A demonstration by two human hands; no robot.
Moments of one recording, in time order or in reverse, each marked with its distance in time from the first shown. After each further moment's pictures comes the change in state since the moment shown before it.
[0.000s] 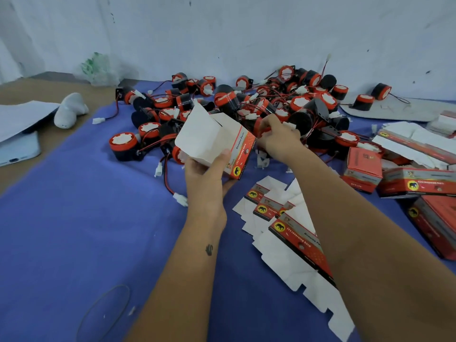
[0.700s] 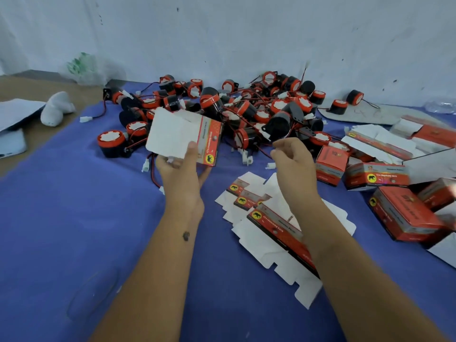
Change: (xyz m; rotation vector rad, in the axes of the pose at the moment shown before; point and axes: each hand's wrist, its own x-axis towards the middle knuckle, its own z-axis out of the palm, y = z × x) left_hand -0.008 0.011 -0.004 -0.028 0.089 0.080; right_hand -0.124 0.014 -0.016 0.626 0.367 0.015
